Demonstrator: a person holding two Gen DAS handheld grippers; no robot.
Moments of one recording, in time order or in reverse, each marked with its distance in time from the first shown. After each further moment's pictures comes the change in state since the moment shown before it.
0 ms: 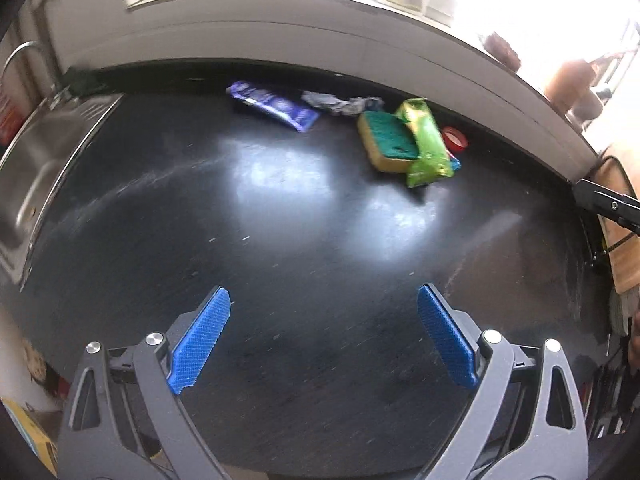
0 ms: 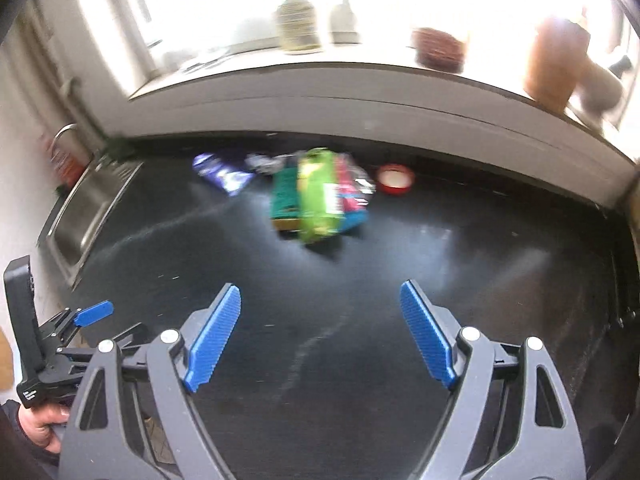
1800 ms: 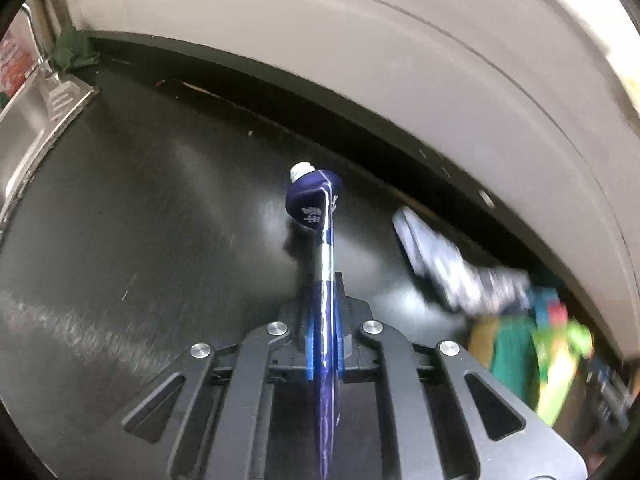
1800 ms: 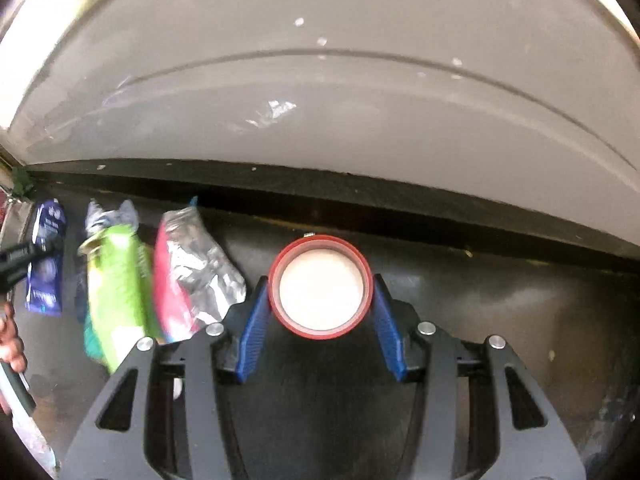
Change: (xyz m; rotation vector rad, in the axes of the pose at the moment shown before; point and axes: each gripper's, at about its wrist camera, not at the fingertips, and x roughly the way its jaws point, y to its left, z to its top) left arm 0.182 0.054 0.197 -0.321 0.051 0.145; right arm 0.197 -0.075 0.104 0.040 0.114 -0.096
